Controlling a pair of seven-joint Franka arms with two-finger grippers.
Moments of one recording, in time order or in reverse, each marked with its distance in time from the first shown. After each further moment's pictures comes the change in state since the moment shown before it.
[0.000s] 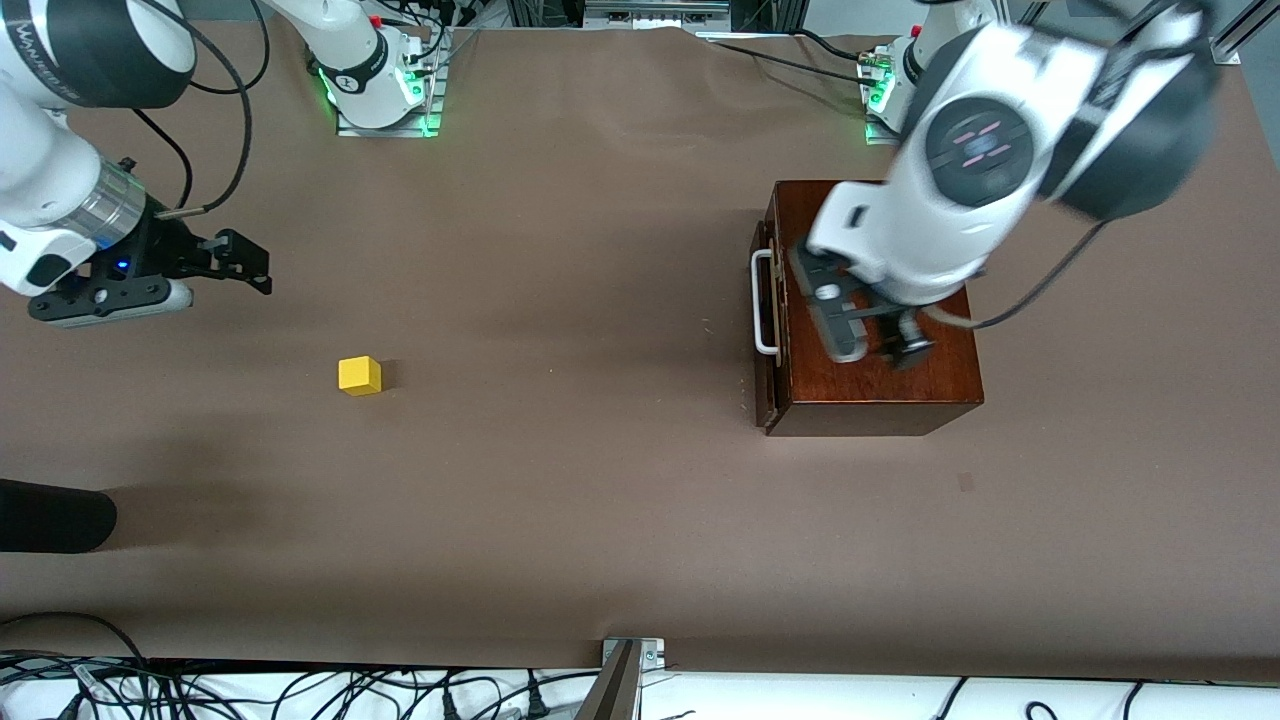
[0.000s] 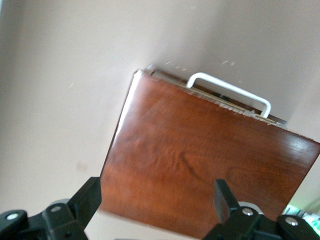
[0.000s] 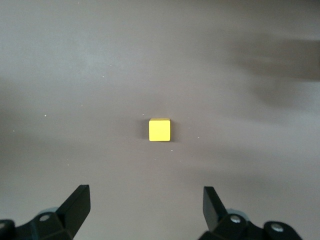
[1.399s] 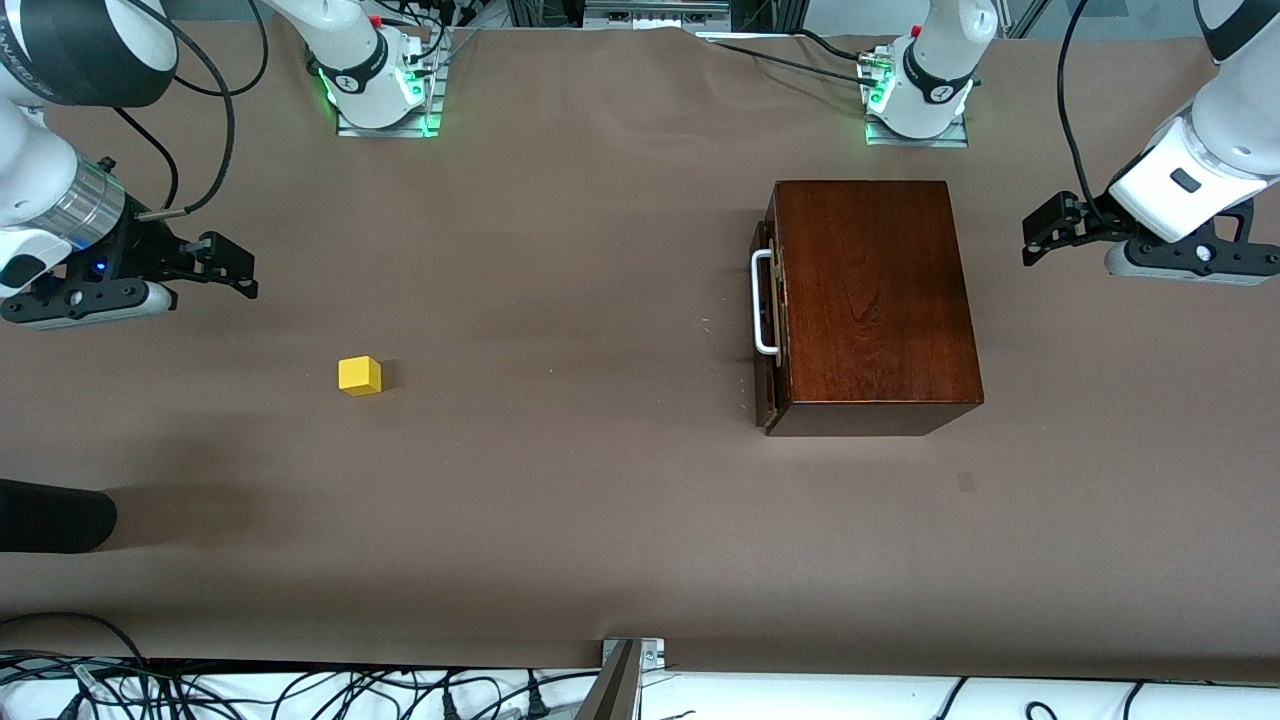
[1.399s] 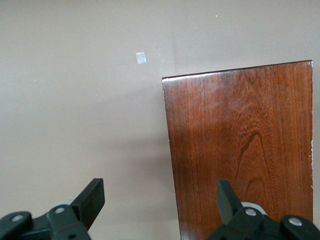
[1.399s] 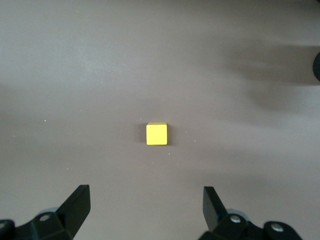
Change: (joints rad) left arm 0.131 -0.420 0.231 -0.503 -0.160 0.171 -0.680; right arm 0.000 0.009 -0.004 0.030 0.000 -0.008 0.000
